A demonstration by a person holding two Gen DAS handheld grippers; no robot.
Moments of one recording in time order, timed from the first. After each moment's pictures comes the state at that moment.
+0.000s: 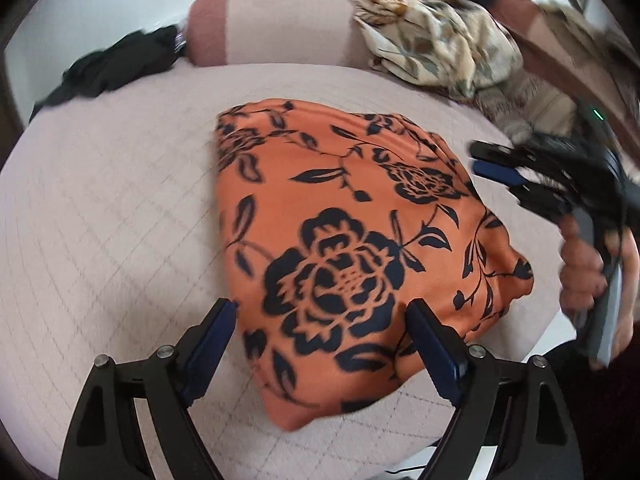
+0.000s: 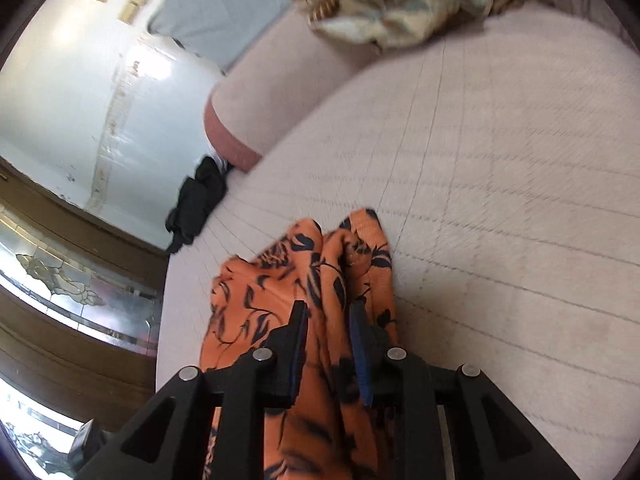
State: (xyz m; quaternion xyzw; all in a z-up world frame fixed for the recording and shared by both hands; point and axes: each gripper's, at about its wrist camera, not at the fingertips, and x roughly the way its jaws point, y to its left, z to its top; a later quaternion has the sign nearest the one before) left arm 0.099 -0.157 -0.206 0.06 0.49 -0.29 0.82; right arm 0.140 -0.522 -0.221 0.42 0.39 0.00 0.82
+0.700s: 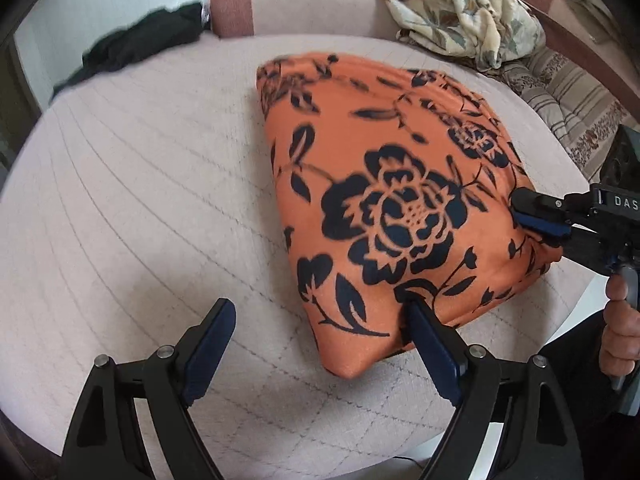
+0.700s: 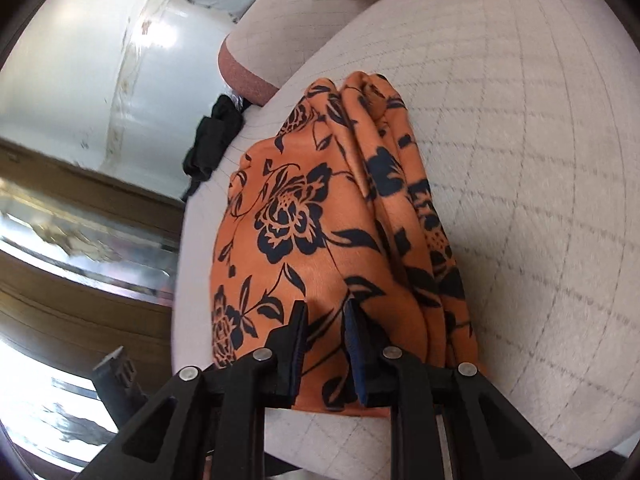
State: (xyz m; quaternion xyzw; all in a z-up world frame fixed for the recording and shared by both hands) left arm 0.089 -0.136 -0.227 0.12 0.50 -0.25 0.82; right arm 0.079 -0.465 -0.254 0.45 0.44 0.07 0.77
